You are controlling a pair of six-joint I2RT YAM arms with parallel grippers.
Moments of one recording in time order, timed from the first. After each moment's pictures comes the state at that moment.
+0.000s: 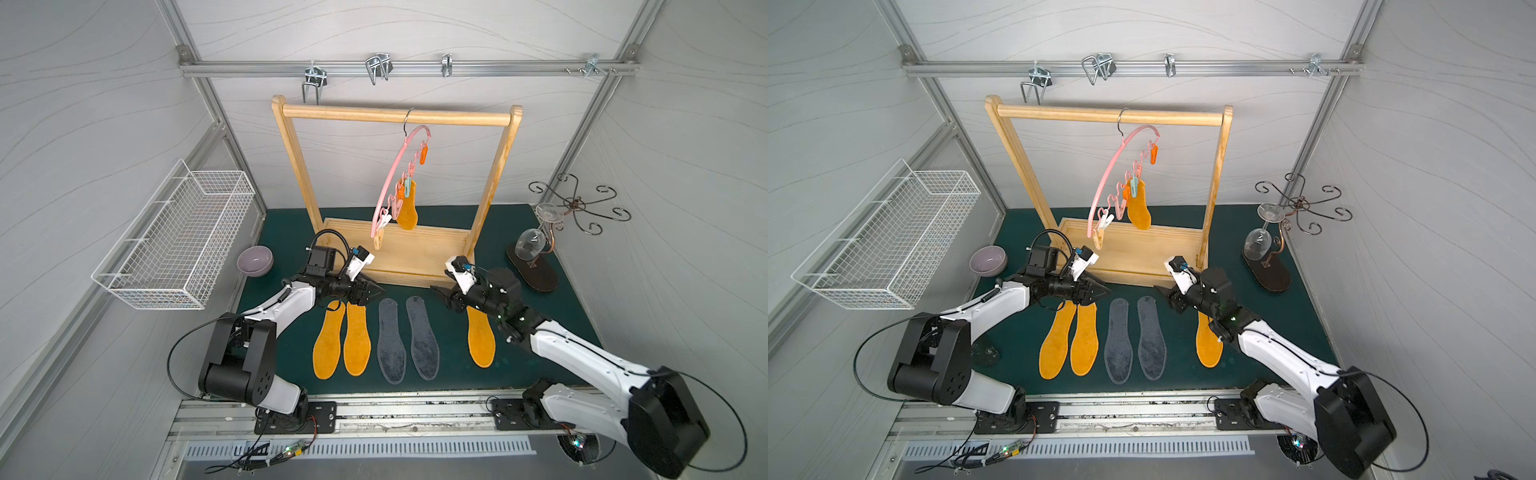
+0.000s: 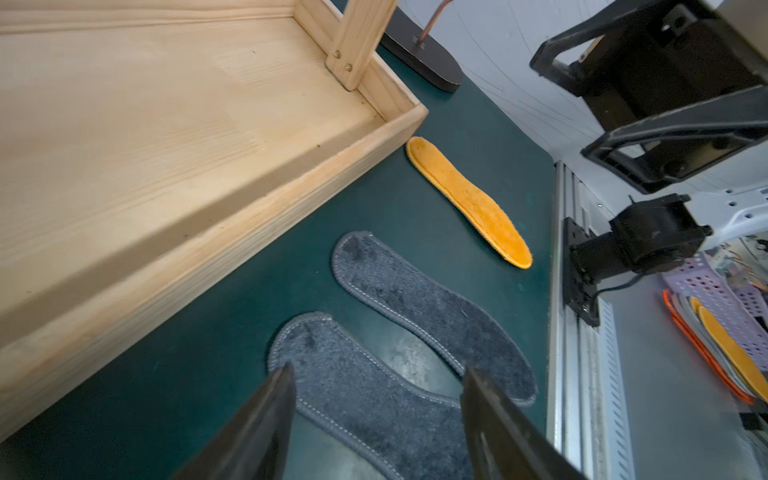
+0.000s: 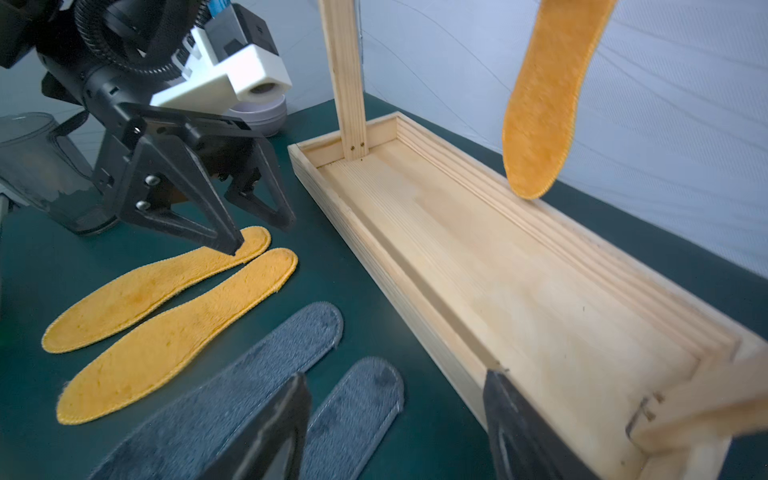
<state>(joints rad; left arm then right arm) -0.17 1.48 0.82 -0.21 0.91 0.19 0.61 1.16 0.61 0.24 -0.29 -0.16</state>
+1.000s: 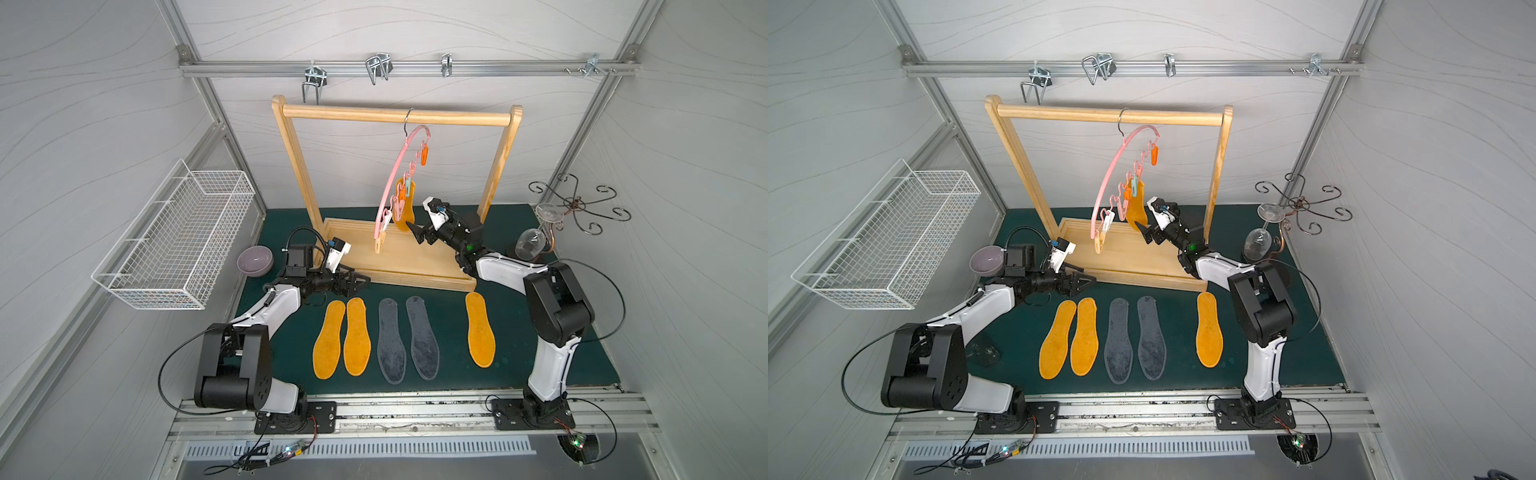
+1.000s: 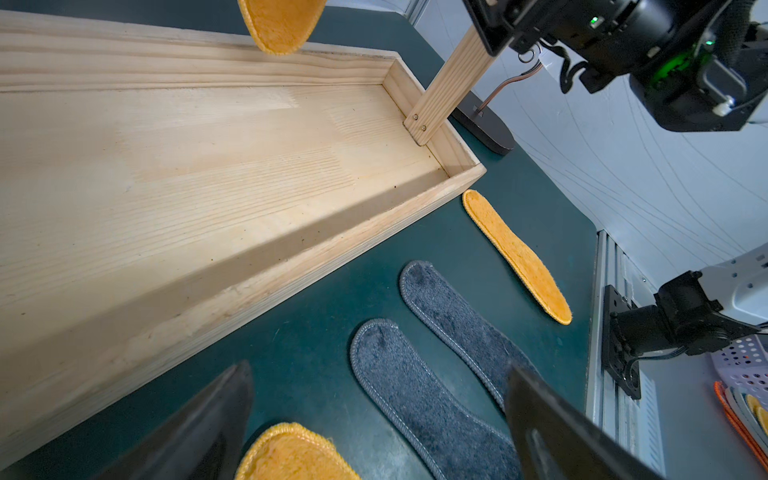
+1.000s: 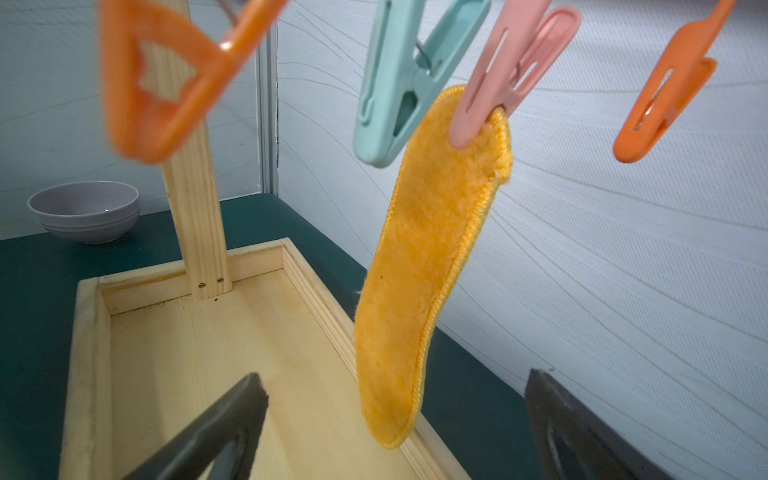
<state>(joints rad) -0.03 1.44 0.80 -0.14 0.92 0.11 0.48 1.94 1.27 0.66 -0.33 -0.26</state>
